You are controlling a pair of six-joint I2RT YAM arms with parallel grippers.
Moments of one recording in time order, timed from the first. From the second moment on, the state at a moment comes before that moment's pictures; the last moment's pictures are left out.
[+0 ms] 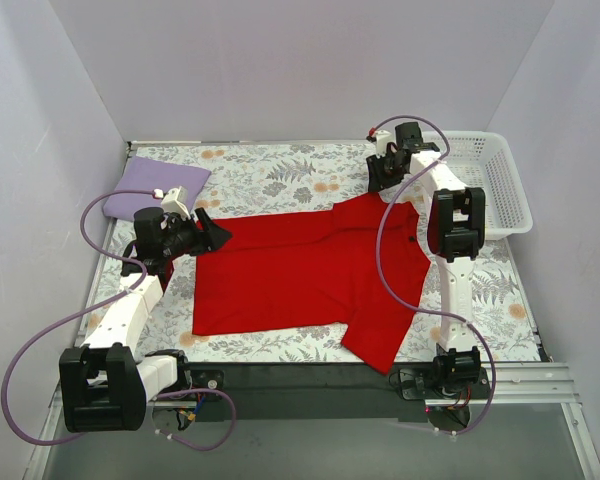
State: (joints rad) left arm 0.02 1.11 0.63 -0.02 0.55 -0.37; right arm 0.14 2.45 2.10 -0.66 -0.41 -0.29
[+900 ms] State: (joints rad) left arm 0.02 1.11 0.63 -0.02 0.56 -0.37; right arm 0.10 2.29 1.92 -0.65 -0.51 -0.30
